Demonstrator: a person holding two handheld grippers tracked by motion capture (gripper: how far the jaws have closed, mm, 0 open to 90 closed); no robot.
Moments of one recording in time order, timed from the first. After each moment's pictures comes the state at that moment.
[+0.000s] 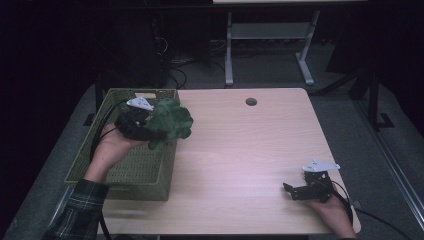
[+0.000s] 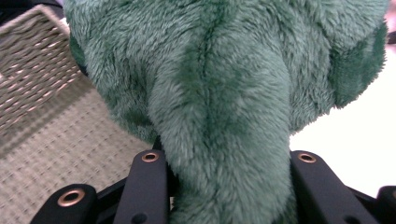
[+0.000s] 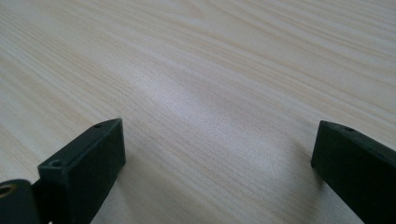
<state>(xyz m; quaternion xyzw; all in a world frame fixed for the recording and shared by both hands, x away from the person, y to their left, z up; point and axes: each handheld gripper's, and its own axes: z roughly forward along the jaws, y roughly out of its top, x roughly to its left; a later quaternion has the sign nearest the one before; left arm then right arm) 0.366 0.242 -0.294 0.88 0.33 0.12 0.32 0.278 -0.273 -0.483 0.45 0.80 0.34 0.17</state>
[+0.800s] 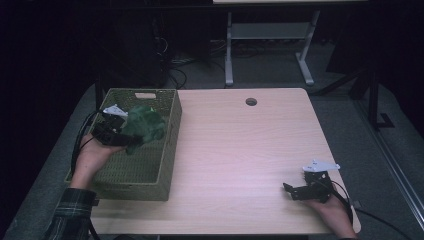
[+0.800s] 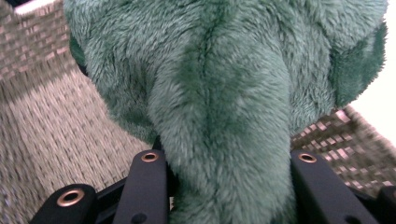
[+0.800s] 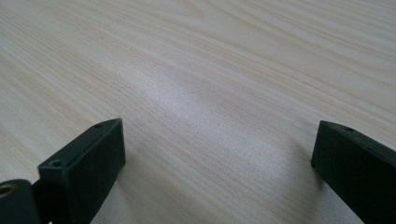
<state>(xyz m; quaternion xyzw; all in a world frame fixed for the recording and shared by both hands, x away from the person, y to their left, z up) 0.368 0.310 -0.336 0.85 0.42 0.15 0.28 0.278 -0.274 -0.483 0.45 0.81 0.34 0.17</state>
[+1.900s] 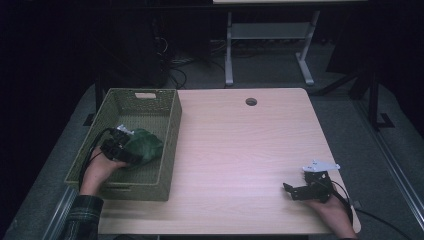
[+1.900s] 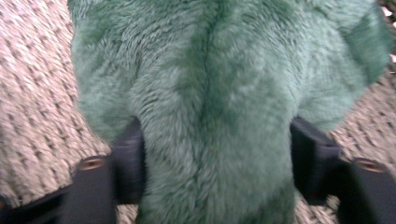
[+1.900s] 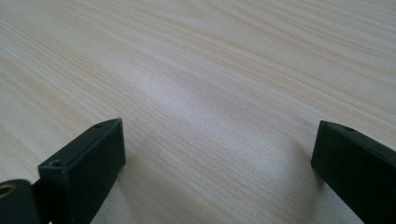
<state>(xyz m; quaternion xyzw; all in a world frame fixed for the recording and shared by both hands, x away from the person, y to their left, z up) 0.380 0.323 -0.412 0.86 0.46 0.13 0.19 0.278 -0.274 -0.483 0.45 0.81 0.34 0.17</state>
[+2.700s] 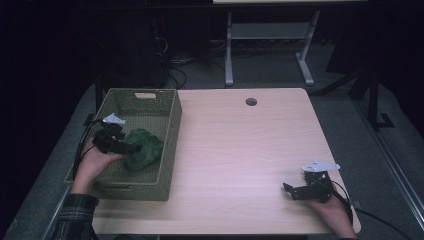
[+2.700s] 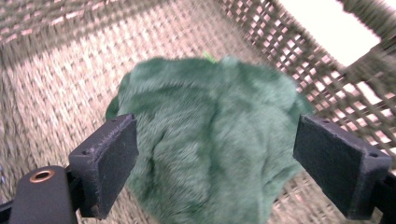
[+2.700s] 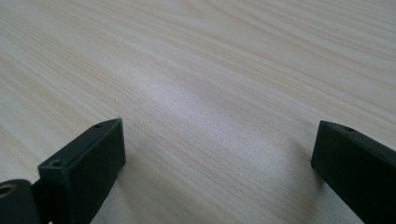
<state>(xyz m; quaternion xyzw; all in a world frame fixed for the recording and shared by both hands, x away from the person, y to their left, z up) 0.374 0.323 -0.366 0.83 0.44 0.15 0.29 0.278 -0.273 -0.483 0.45 0.80 0.34 0.18</state>
